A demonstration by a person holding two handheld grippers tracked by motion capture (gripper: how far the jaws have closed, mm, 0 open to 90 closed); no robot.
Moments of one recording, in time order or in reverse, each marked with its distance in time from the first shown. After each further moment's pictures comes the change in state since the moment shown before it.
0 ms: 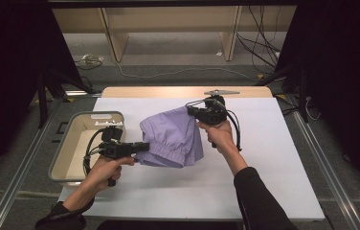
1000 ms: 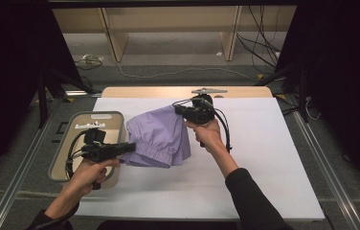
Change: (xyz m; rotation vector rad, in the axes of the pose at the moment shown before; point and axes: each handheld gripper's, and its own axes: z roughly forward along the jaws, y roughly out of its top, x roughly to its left) left arm 0.010 -0.006 -0.041 -0.049 0.032 0.018; right arm 0.031 0.008 0.016 -0.018 0.054 -0.019
